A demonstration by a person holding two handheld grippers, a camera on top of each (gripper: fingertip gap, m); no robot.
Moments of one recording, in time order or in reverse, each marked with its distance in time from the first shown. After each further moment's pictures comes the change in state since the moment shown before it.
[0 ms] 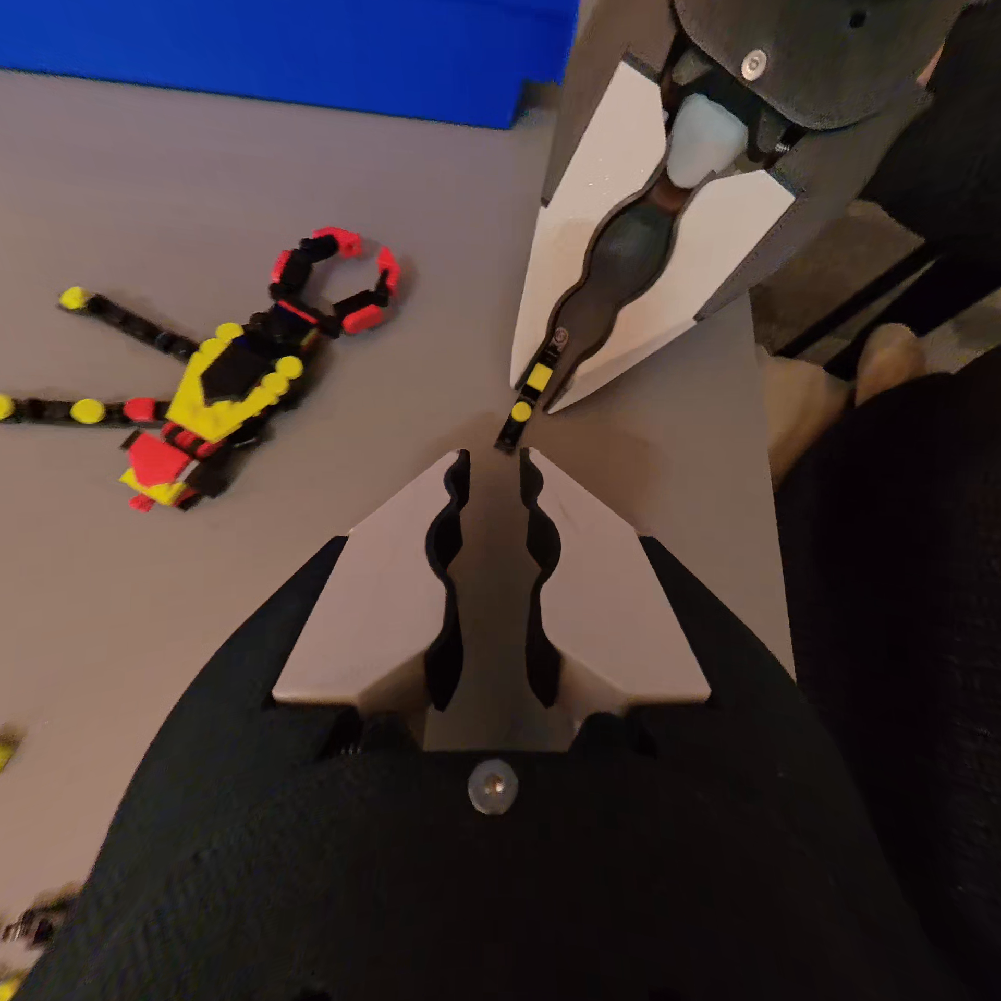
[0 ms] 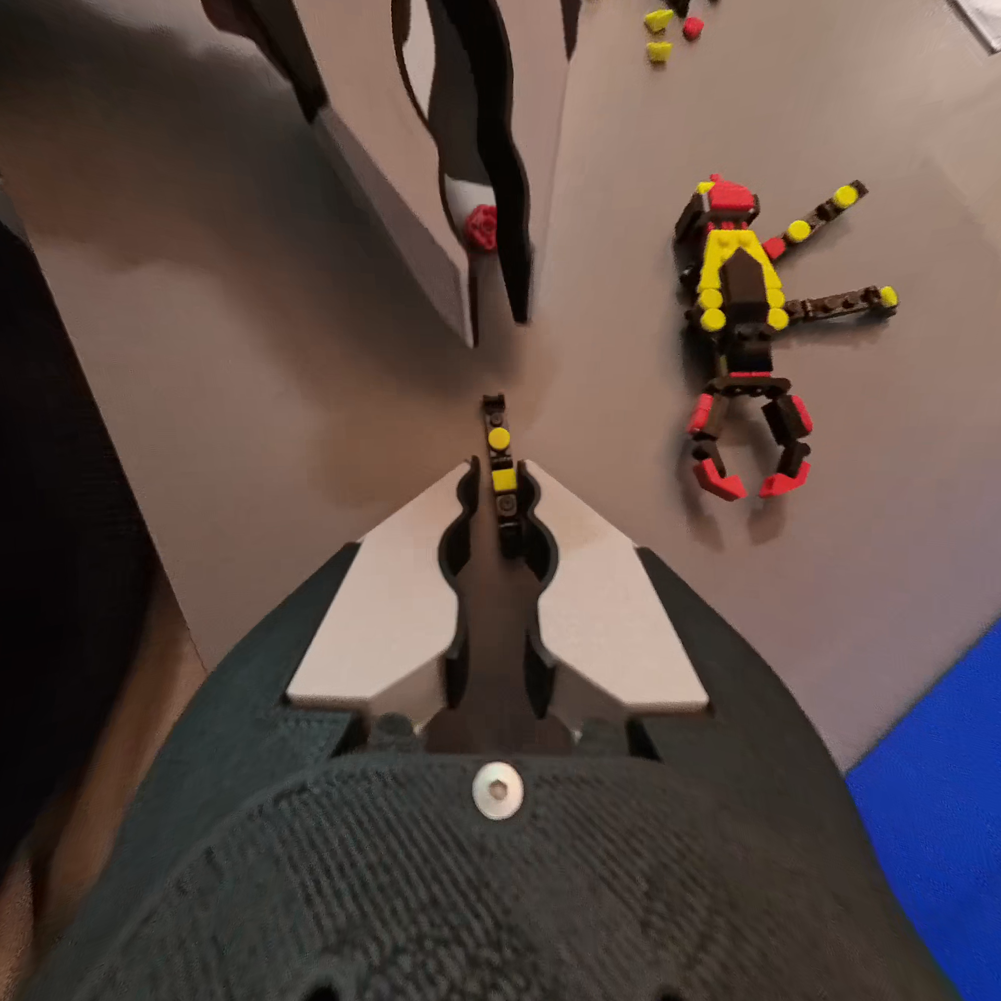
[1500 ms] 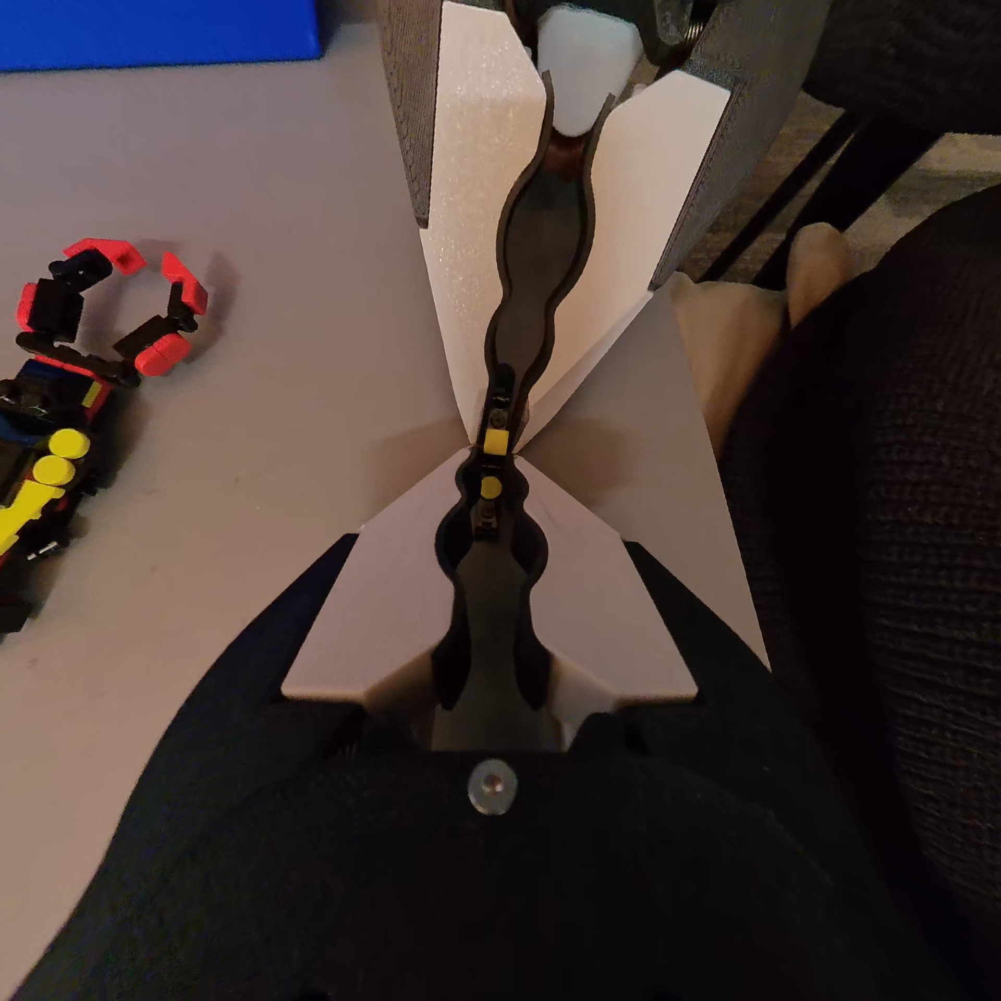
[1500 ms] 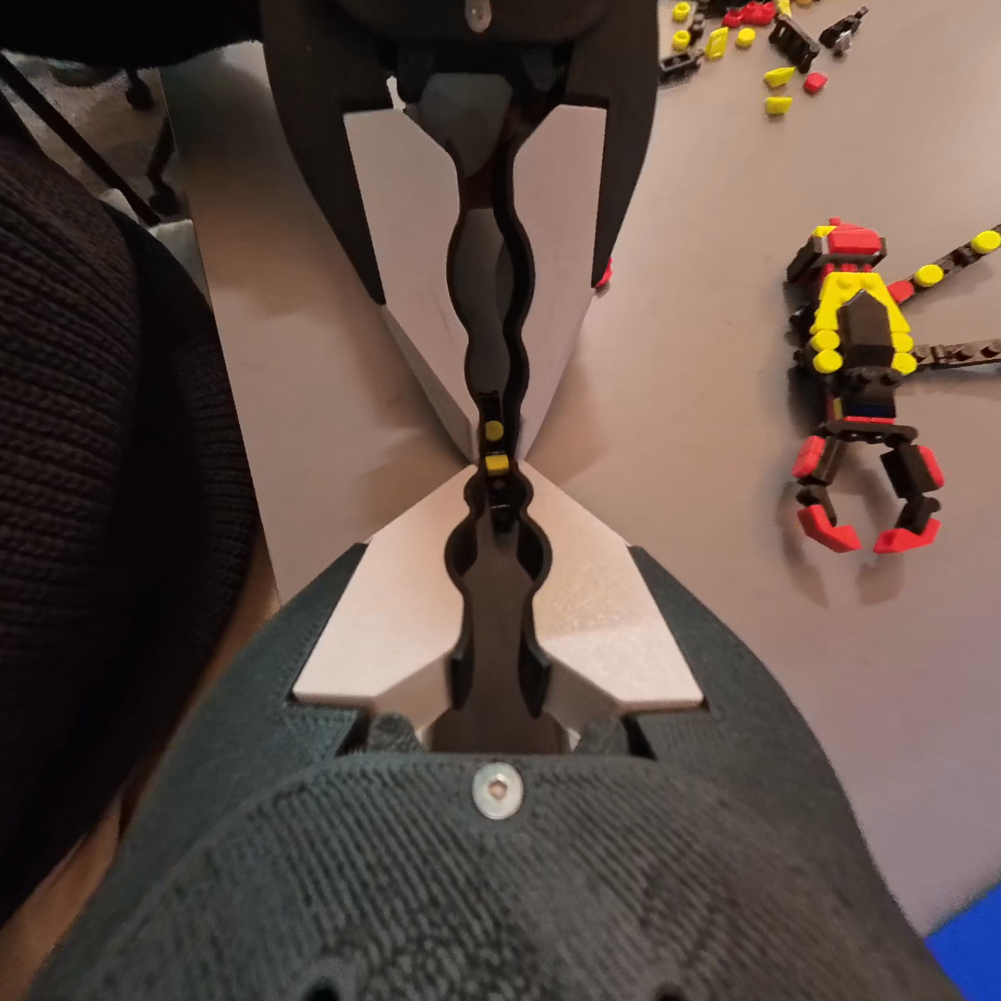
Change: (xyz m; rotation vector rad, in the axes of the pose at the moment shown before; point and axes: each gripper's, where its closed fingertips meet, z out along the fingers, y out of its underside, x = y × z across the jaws) left arm 0.041 0.013 0.025 -0.090 0.156 0.151; right arm -0.033 -0.009 -0.002 0.081 -0.168 -0.002
